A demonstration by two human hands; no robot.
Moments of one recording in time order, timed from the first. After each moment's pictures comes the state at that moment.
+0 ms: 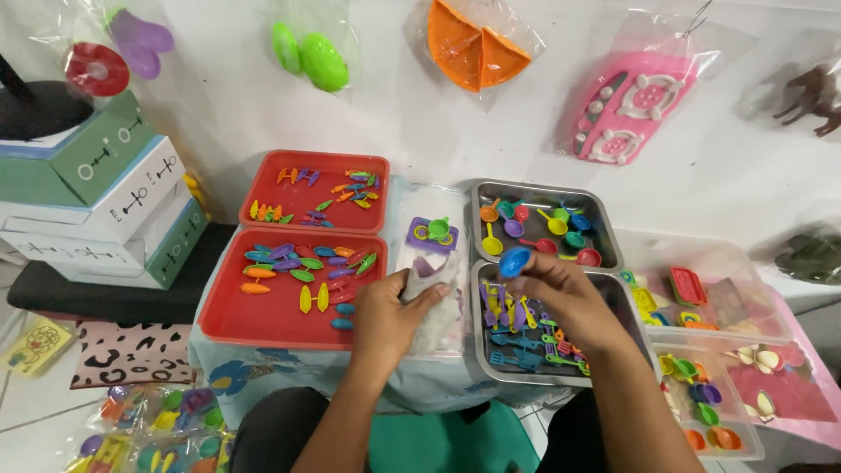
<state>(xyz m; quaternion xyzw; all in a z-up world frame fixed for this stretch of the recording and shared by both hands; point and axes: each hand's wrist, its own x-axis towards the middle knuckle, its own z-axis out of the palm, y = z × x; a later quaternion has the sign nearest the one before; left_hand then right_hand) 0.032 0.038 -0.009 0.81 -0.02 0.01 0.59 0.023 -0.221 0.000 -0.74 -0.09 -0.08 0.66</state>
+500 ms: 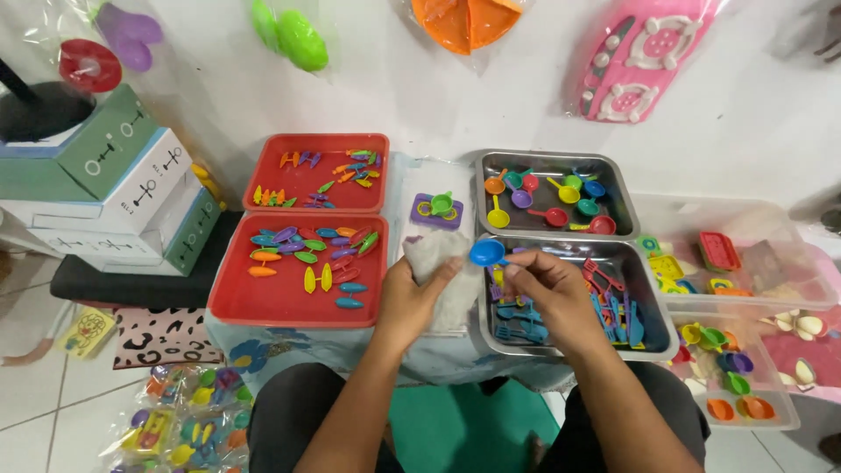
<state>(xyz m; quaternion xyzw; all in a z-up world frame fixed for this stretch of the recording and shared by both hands) 0.036 0.010 -0.039 0.74 -0.01 -0.06 0.67 -0.005 -0.196 -0.033 -0.68 0.00 -0.10 0.72</state>
